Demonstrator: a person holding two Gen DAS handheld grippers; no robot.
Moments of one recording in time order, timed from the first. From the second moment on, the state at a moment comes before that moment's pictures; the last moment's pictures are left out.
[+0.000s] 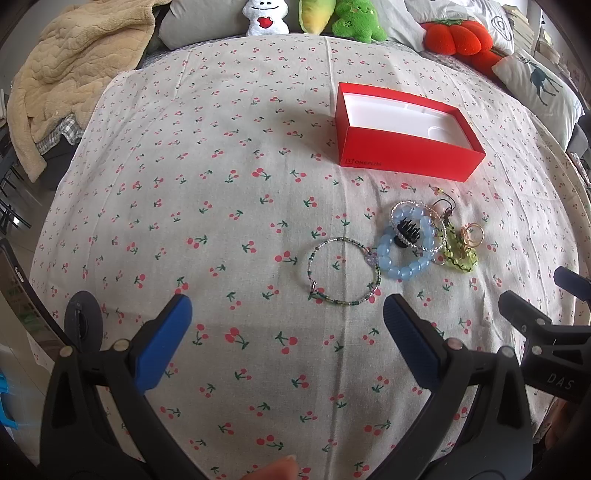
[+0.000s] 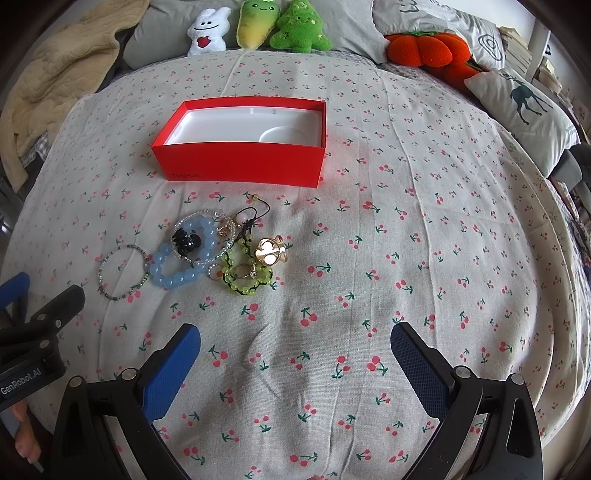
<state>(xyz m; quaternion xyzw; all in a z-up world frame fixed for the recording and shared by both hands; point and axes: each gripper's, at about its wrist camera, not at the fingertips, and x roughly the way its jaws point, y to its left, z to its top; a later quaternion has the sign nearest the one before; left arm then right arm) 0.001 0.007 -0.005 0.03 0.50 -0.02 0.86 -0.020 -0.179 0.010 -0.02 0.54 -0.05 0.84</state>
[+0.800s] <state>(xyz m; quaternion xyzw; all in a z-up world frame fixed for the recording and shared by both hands) 0.015 0.015 -0.003 0.01 0.51 -0.05 0.86 0.006 -0.200 0.017 0.03 0.54 -0.04 0.84</state>
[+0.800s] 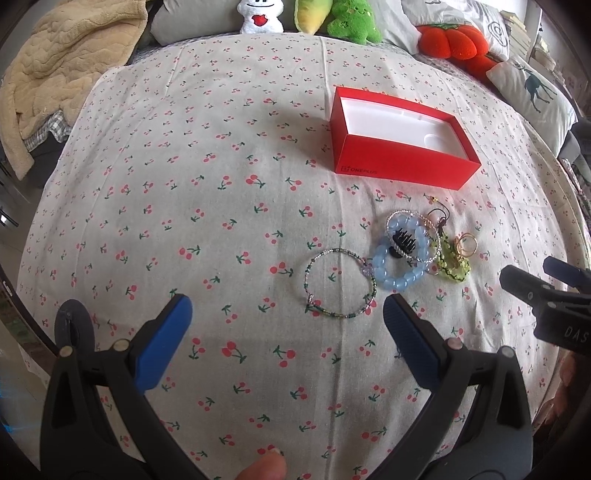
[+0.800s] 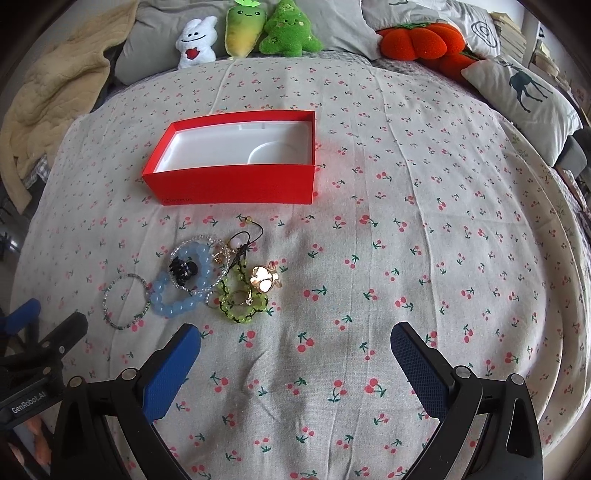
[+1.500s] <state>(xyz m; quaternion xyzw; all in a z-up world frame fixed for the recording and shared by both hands) 0.070 0.030 -0.045 -0.06 0.61 -0.14 0.78 0.058 -0.218 -0.019 0.11 0.60 0.03 0.79</state>
